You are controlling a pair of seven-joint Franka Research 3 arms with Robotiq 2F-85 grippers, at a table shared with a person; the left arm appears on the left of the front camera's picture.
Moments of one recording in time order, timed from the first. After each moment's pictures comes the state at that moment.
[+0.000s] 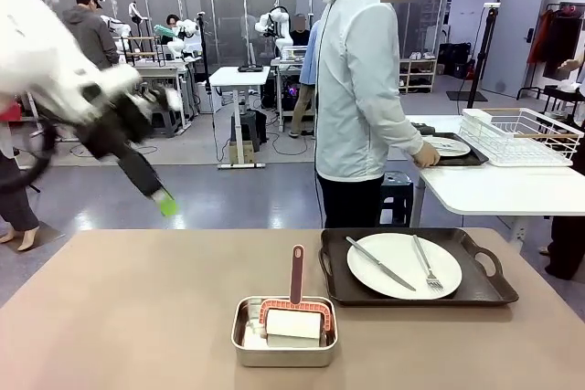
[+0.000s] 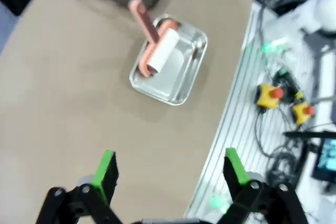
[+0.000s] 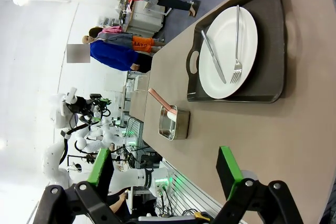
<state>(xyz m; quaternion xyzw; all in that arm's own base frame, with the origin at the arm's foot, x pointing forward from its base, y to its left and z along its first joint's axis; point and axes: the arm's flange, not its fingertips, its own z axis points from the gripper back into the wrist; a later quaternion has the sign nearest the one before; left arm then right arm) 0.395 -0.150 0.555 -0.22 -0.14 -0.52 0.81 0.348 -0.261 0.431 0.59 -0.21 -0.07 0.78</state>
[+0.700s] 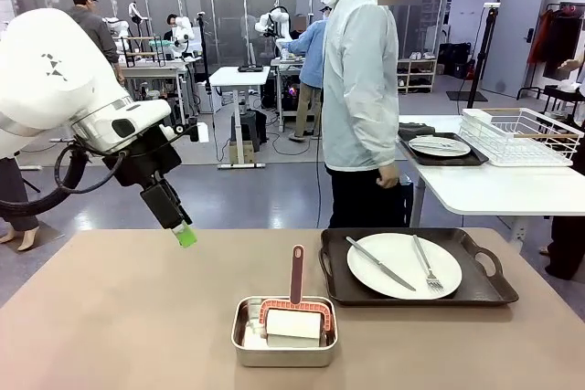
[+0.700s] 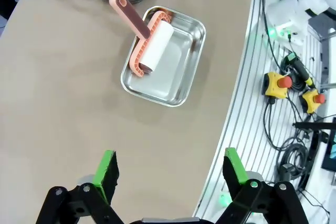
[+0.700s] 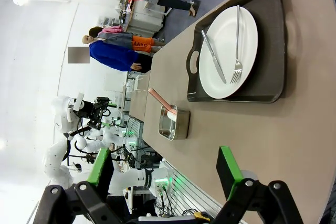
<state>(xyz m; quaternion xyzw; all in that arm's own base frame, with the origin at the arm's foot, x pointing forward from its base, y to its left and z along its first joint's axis) 0.388 -0.173 0.530 -0.20 -0.13 -0.55 0.80 0.348 -0.261 0.431 0.59 -0.21 -0.07 0.78</state>
